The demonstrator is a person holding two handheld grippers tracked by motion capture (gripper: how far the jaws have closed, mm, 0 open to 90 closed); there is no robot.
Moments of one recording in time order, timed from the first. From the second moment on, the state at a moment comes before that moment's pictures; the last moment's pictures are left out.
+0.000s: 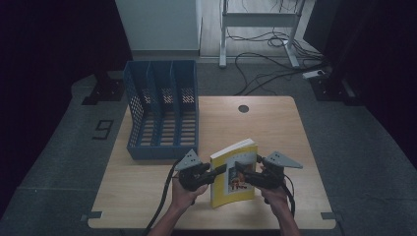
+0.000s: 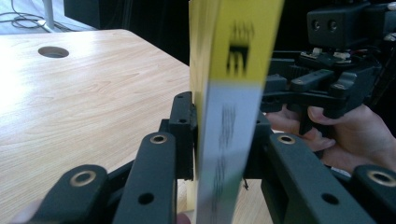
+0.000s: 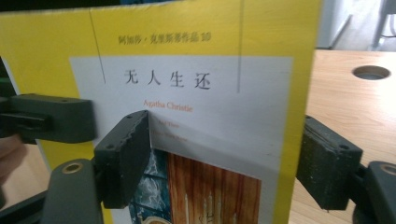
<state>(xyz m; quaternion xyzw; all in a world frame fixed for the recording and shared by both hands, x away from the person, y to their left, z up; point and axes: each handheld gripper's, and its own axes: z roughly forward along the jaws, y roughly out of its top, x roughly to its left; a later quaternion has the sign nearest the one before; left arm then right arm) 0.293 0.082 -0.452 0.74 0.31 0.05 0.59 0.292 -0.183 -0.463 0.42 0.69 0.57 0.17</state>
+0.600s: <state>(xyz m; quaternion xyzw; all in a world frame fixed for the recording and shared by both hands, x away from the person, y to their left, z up) 0.297 0.075 -0.446 0.75 0.31 0.03 0.59 0.290 -0.180 -0.463 0.40 0.69 0.58 0.16</state>
